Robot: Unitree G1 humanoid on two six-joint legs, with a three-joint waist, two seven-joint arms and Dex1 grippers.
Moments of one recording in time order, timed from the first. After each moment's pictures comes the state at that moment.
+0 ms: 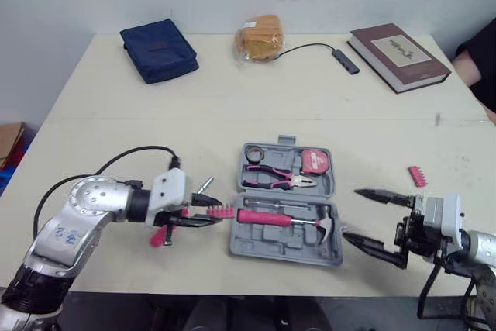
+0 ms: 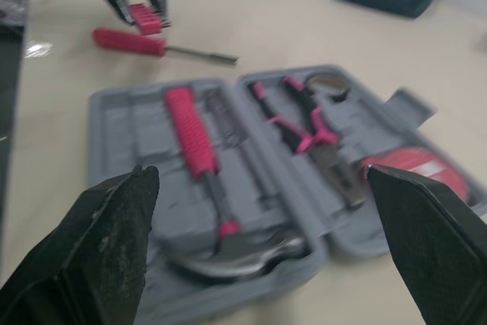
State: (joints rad) left arm -0.27 0.87 -0.13 -0.39 -0.38 0.42 -1.12; right arm 0.28 -0.75 -0.32 -0.31 0.59 -0.02 1.25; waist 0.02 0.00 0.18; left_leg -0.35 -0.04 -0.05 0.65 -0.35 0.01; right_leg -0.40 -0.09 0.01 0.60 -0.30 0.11
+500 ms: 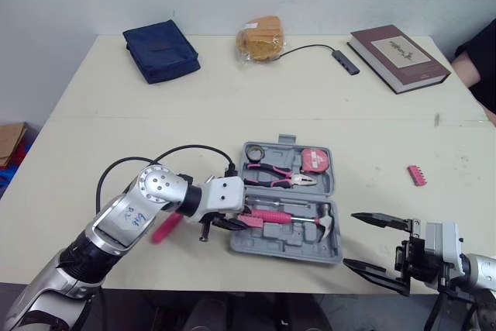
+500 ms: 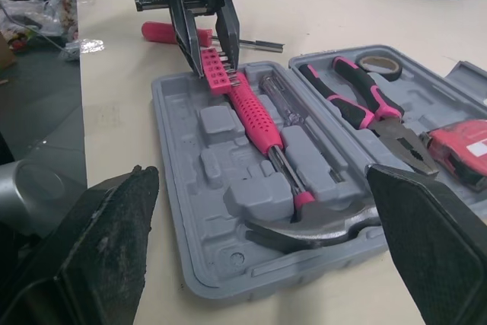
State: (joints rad) left arm -0.51 0.75 -0.47 -0.39 -0.15 0.64 -1.08; right arm 0.37 -0.69 -0.32 -0.33 0.58 -0.09 1.26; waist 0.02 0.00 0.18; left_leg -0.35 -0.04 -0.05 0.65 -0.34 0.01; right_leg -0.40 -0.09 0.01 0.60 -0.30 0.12
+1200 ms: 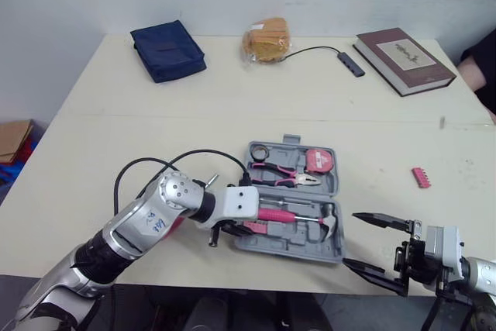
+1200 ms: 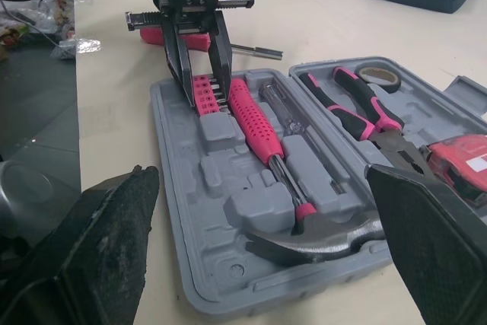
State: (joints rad) left arm -0.55 0.70 -0.54 -0.44 -0.06 0.72 -1.01; right arm 0.38 -0.67 -0.32 -0.33 0.57 -0.12 1.24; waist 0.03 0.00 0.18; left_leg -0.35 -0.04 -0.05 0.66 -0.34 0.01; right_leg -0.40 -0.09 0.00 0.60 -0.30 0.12
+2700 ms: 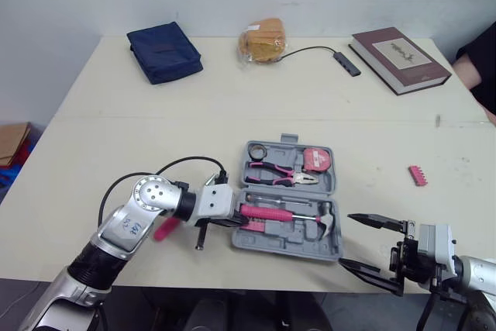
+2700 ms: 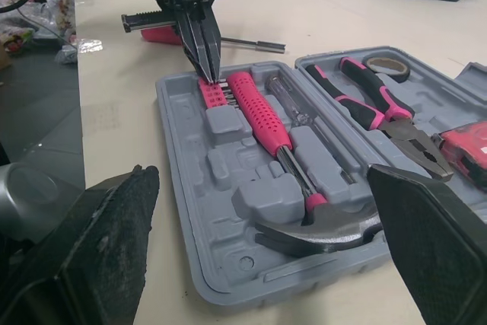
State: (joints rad) left arm -0.42 0.68 -0.38 -0.22 -0.10 0.30 -1.12; right arm 0.36 -0.68 -0.28 -0.31 0.57 -0.10 1.23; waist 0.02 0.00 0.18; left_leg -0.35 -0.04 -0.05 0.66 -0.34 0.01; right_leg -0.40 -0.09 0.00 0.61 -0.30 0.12
